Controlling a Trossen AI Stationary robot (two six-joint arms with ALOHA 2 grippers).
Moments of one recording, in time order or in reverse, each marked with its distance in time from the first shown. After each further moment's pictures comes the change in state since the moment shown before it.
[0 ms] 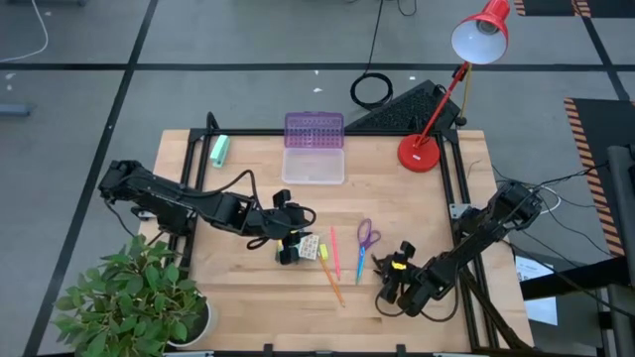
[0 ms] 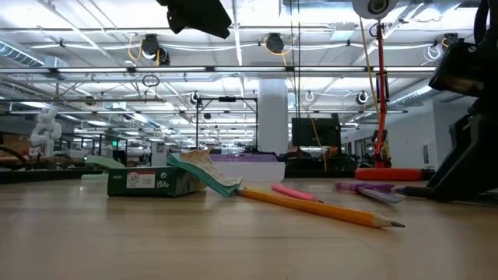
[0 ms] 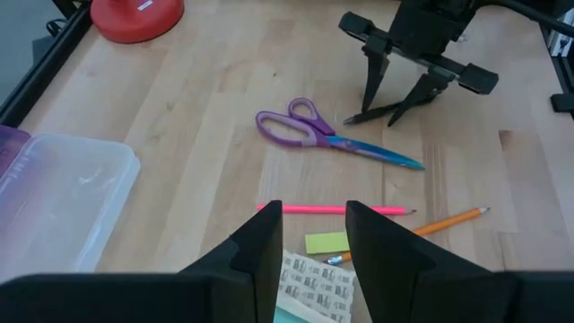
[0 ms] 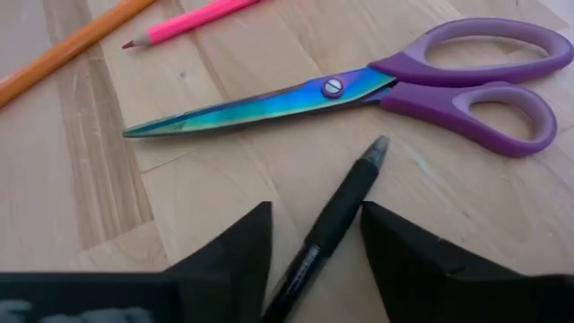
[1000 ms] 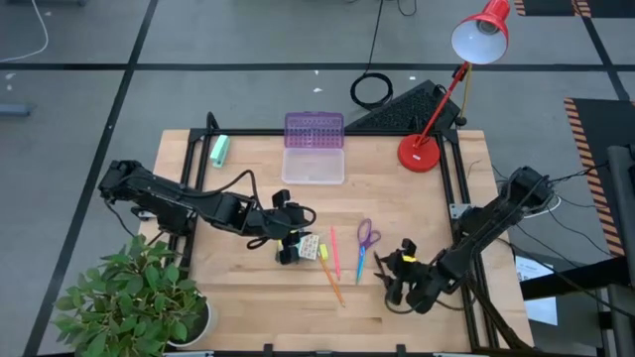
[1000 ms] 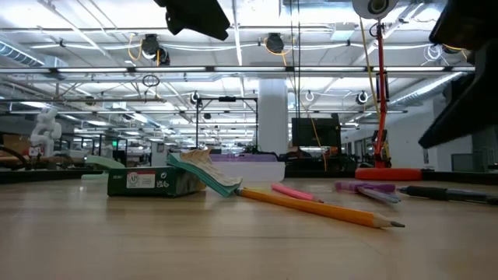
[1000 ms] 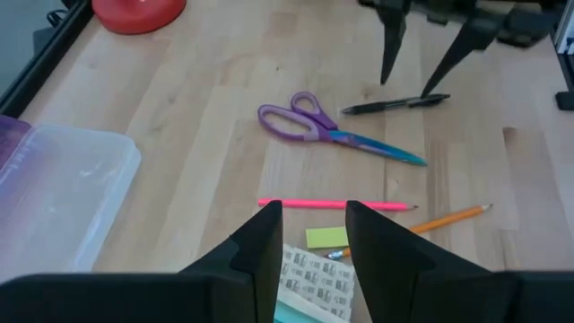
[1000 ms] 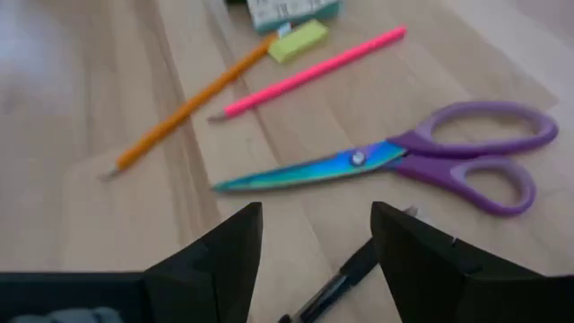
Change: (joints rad) left arm 0.000 0.000 0.000 -0.009 -0.002 -0.014; right arm 0.015 -0.186 -0.003 0.036 -0.015 -0.092
